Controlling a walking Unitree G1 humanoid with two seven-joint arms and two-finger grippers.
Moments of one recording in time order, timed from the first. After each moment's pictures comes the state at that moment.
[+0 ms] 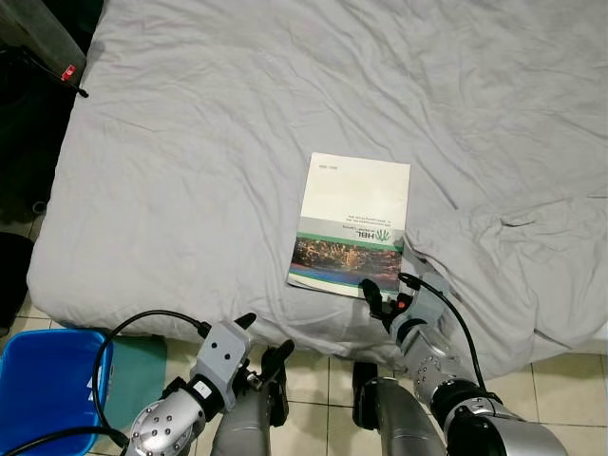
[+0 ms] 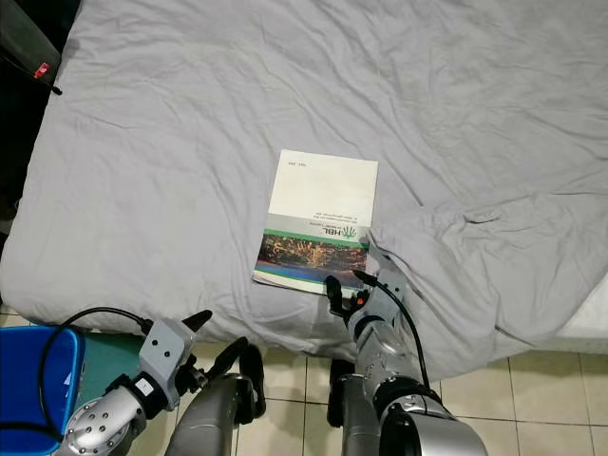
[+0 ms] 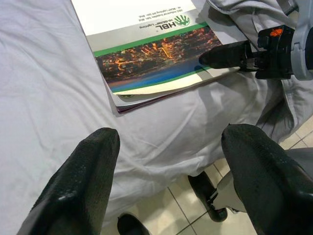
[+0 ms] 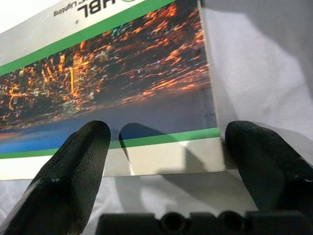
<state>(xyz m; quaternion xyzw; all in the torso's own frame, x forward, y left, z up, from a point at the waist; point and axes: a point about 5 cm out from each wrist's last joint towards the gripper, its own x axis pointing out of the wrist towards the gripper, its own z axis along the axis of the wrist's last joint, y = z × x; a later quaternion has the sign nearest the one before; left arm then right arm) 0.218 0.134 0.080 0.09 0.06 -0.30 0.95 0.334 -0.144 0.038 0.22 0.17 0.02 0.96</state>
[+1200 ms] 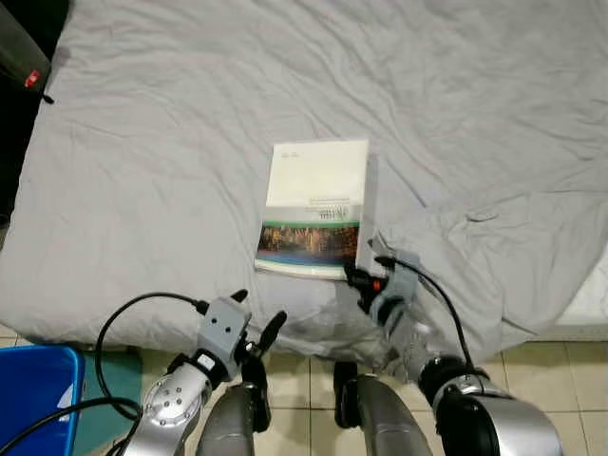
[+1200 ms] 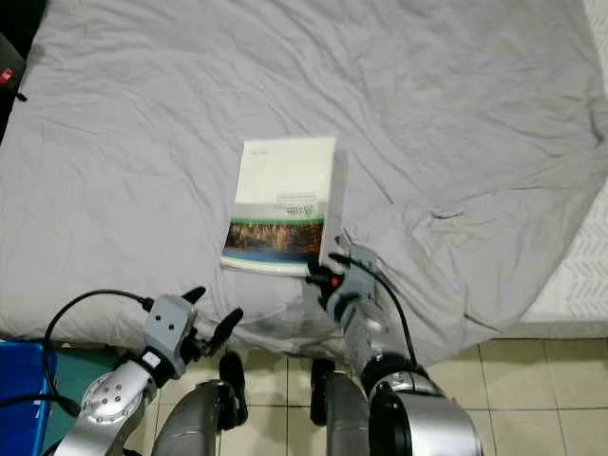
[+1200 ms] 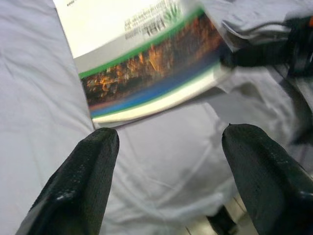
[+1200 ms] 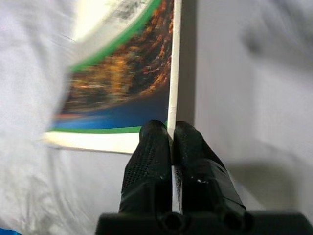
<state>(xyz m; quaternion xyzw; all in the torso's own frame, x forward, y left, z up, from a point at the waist) 0.255 0.137 0.082 0.10 0.02 -0.24 0.96 0.359 -0.117 0.079 0.19 0.12 0.17 0.96</state>
